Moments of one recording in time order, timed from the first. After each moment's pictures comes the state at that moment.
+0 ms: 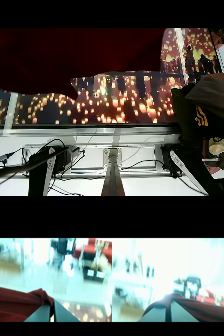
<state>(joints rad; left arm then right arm) 0.41 -0.50 1.20 0.80 -0.33 -1.13 0.10 -0.68 1.60 -1.58 0.85 1.48</state>
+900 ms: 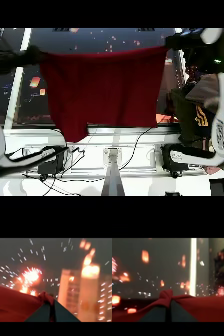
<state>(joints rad) 0.26 -1.38 1.21 0.75 -0.86 -1.17 0.08 -1.44 1.59 -1.58 1.08 1.54</state>
